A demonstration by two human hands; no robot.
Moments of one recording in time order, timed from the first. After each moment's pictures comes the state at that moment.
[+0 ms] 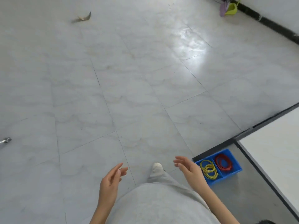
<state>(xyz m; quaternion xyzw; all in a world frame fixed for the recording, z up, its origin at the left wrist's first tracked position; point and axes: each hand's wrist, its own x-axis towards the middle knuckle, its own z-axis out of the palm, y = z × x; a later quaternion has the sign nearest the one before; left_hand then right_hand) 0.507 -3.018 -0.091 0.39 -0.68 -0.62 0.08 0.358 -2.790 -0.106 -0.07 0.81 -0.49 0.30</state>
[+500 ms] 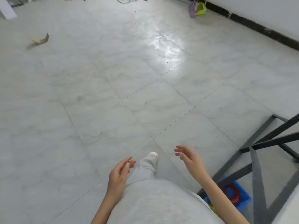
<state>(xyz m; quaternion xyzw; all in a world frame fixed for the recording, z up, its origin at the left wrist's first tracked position) 0.092 -3.123 -0.101 0.28 -0.72 -0.63 -0.04 -0.009 -2.884 -0.111 0.03 0.80 -0.55 0.23</state>
